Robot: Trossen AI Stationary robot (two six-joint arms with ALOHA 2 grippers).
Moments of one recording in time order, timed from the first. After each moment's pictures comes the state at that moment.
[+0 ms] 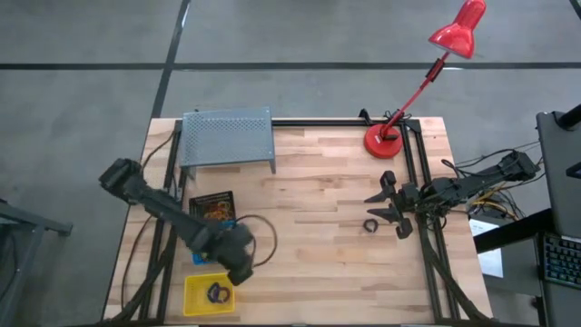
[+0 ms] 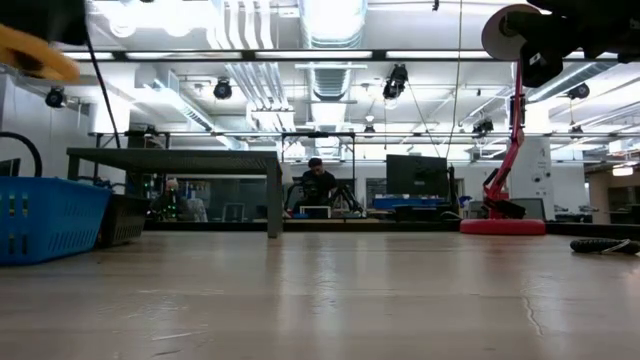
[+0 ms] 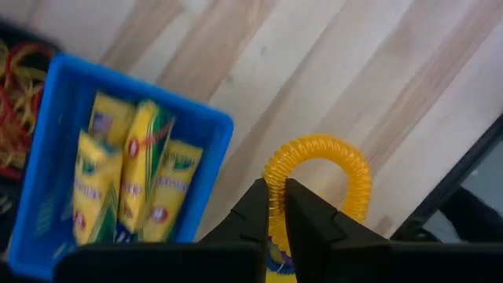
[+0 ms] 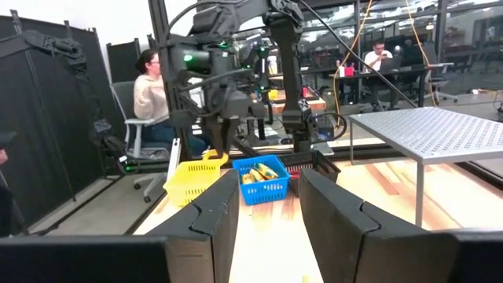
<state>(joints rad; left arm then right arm) -0.59 1.64 1.34 -1.13 -0.04 -1.23 0.34 0.42 0.15 0.37 0.21 0.14</state>
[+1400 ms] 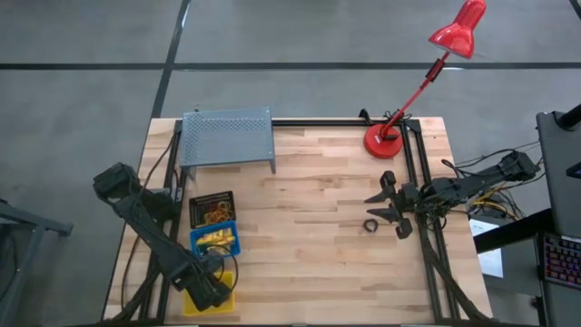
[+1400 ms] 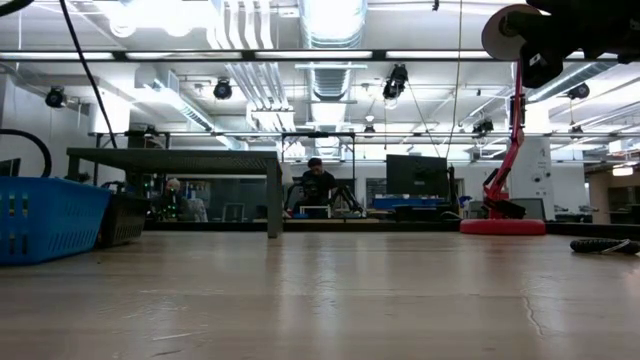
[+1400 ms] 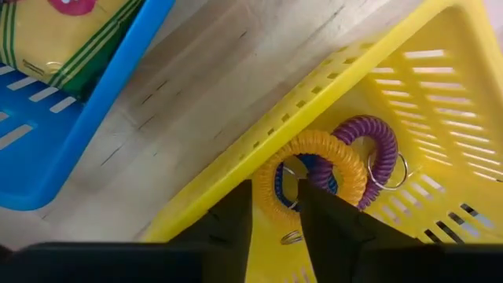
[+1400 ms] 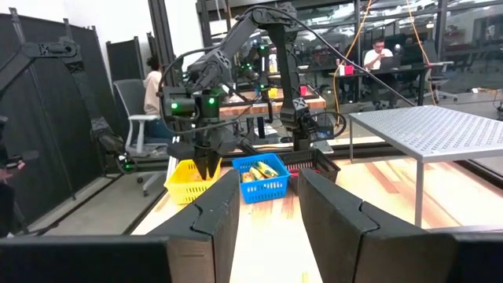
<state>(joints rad) -0.90 1.64 0.97 -0.73 0.06 -1.84 0.34 0.42 0.15 0.36 0.21 0.14</state>
